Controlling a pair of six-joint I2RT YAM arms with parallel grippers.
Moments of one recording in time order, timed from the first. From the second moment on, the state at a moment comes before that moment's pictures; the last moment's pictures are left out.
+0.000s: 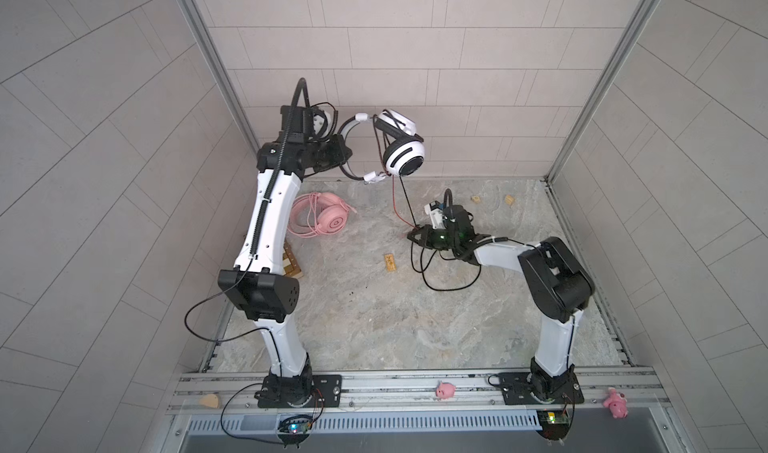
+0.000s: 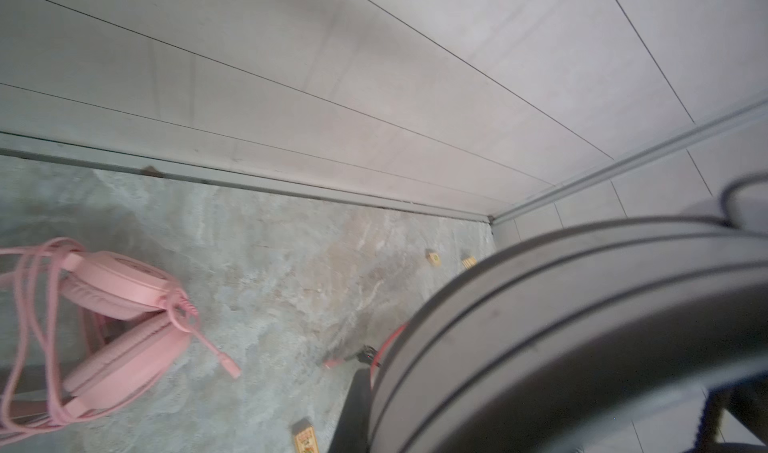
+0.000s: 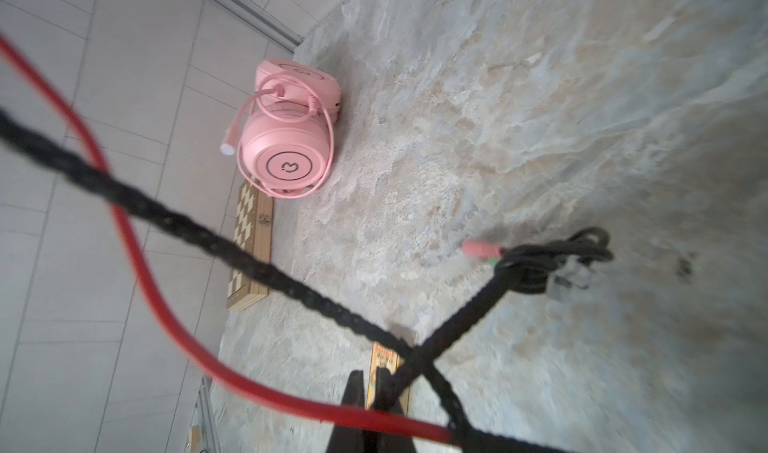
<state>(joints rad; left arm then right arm) -0.05 1.88 2.27 -0.99 0.41 -0.43 0.42 1.86 1.06 0.29 -0.55 0.72</state>
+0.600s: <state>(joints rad) 0.20 1.94 2.35 -1.03 0.39 -0.43 0.13 1.51 0.83 0.00 -0.84 0.47</state>
